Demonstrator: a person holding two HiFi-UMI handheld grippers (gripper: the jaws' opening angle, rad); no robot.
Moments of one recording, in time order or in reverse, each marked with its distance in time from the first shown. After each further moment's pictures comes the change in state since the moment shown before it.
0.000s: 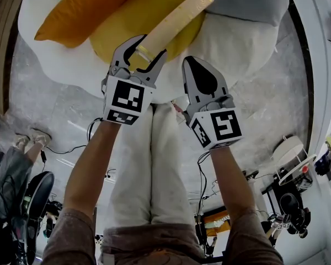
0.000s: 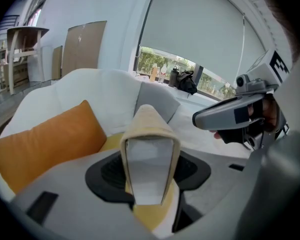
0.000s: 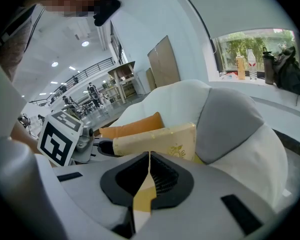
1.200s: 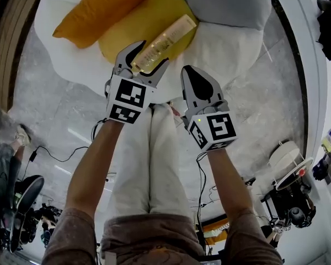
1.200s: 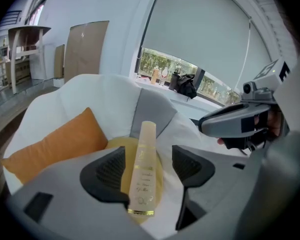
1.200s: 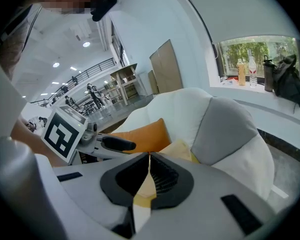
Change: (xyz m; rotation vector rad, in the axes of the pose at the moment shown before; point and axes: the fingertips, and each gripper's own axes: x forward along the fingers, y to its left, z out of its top) left arm -0.038 -0.014 0.029 -0.041 0.032 0.000; right arm -0.040 0.023 0.023 -0.004 0.005 0.011
